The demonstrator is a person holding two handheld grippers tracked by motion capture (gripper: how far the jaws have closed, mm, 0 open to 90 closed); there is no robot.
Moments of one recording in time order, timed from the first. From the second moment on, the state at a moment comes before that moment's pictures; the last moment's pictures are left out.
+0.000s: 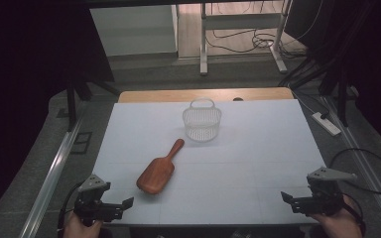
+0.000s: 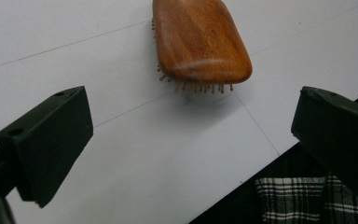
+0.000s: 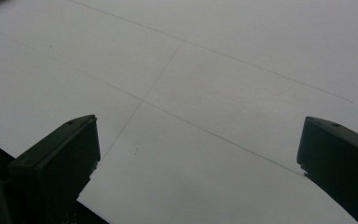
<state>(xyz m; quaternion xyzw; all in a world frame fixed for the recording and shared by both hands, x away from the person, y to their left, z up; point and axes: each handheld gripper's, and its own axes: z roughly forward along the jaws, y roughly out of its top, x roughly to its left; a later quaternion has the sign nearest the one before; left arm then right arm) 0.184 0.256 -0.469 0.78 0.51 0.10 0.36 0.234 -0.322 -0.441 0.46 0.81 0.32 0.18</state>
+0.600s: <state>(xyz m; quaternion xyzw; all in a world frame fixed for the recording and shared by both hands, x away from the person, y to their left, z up) 0.194 0.249 -0.467 0.79 0.49 0.11 0.36 0.235 -0.322 -0.441 0.46 0.81 0.33 0.18</state>
